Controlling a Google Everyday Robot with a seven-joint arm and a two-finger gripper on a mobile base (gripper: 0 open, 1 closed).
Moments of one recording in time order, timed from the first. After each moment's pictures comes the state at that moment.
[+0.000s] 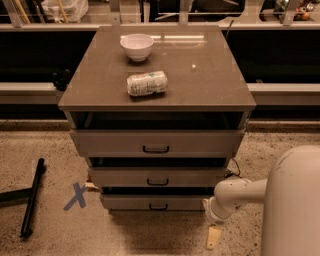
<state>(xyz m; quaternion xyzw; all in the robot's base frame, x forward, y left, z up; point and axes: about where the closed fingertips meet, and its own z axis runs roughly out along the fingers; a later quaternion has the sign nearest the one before) 0.457 -0.187 0.341 -0.67 0.73 0.09 0.07</state>
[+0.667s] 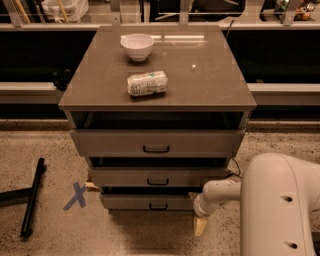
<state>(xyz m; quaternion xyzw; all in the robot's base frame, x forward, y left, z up) 0.526 -0.156 0.258 -0.71 0.69 0.08 0.13</state>
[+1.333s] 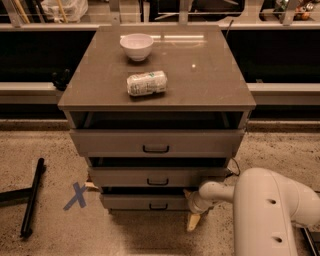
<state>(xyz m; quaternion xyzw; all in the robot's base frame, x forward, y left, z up) 0.579 -0.132 0.195 -0.71 0.67 0.09 0.18</state>
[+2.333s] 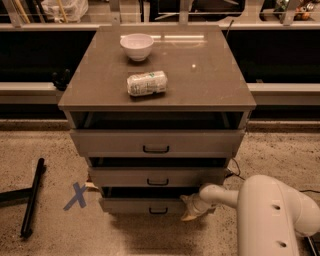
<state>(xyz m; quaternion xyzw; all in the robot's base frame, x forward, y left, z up) 0.574 -0.124 0.175 -0.71 0.66 0.11 0.20</state>
